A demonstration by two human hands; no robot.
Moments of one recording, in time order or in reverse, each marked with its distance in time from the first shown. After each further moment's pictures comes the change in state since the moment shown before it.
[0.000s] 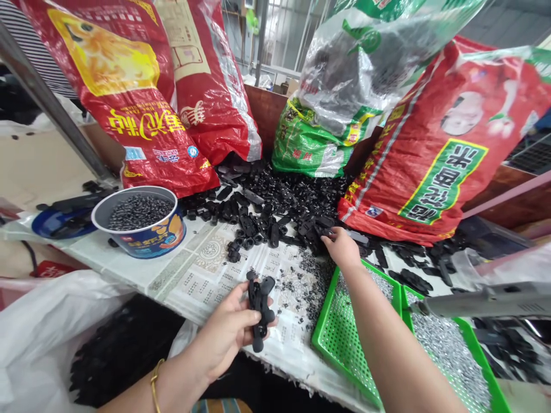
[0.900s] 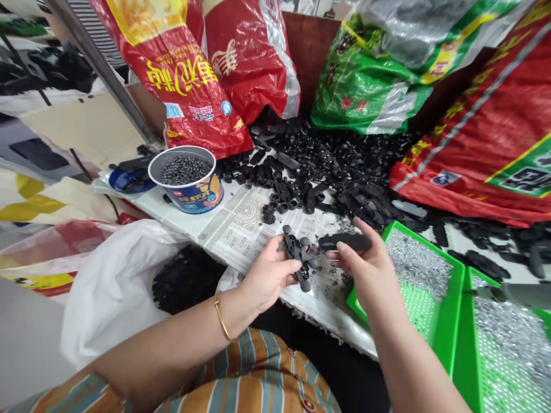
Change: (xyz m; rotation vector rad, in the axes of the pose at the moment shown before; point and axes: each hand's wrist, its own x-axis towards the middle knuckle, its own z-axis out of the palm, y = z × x) left_hand 0.003 0.002 0.005 -0.017 0.032 0.157; right_hand -0.152 -0.046 -0.003 1.187 -0.216 0.087
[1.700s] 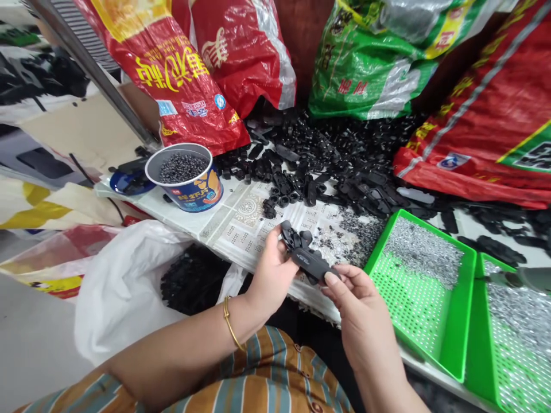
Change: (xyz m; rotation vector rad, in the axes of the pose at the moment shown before) left_hand 0.000 -0.020 -0.001 0.132 0.035 0.288; right_hand -0.070 0.023 0.015 0.240 0.066 0.232
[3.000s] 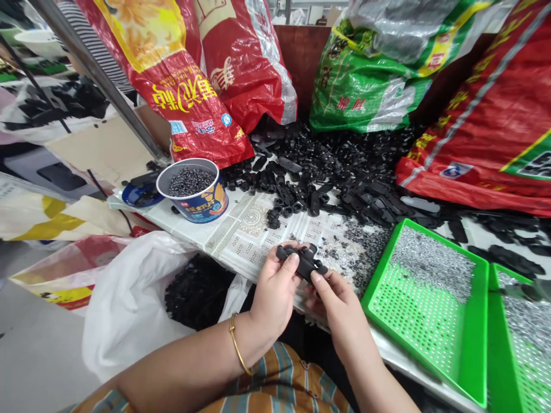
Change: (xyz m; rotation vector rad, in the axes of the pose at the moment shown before) left_hand -0.005 -0.002 0.004 -0.351 0.035 0.020; right_hand 0.018 0.014 0.020 -0.076 -0.179 0.109
